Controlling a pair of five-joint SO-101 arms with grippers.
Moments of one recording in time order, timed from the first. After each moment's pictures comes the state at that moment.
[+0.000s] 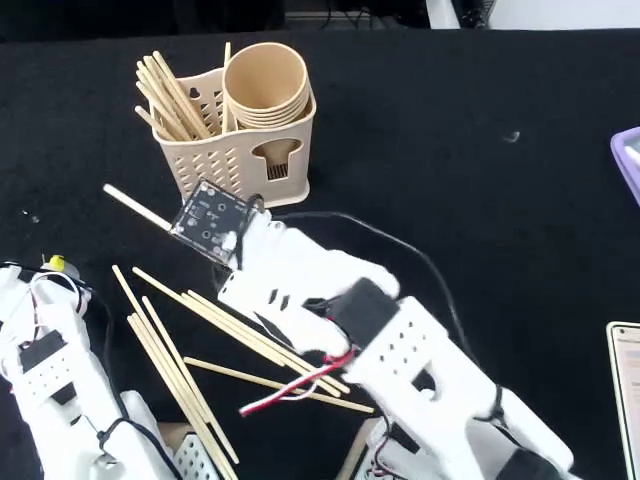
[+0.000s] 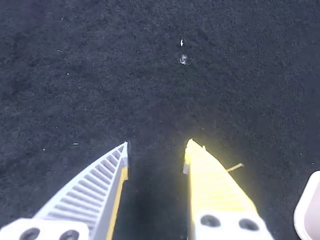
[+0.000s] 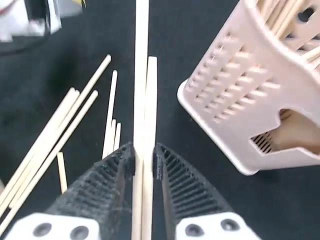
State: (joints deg) left arm -43.5 -52.9 79.5 20.7 21.6; right arm -46.7 -39.6 34.9 56.8 17.1
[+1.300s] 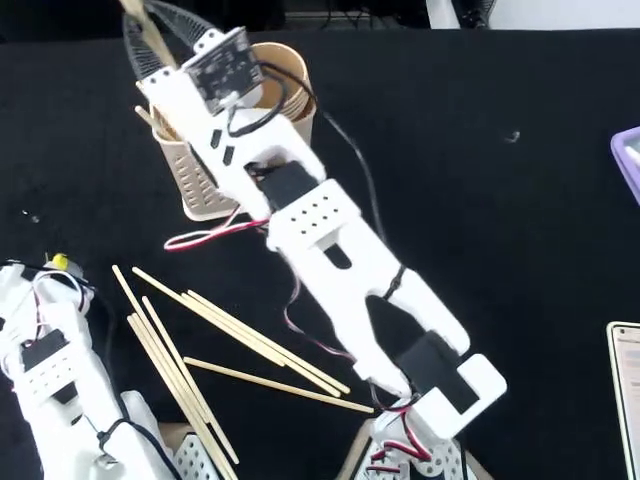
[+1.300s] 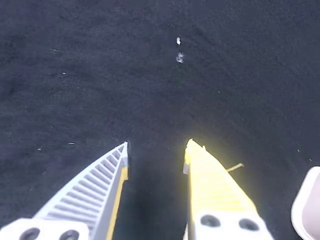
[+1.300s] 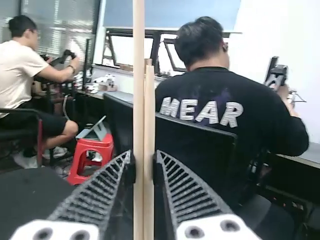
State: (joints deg) left arm -42.4 -52.9 79.5 20.7 21.6; right arm -36.9 3.8 1.0 -8.3 9.9
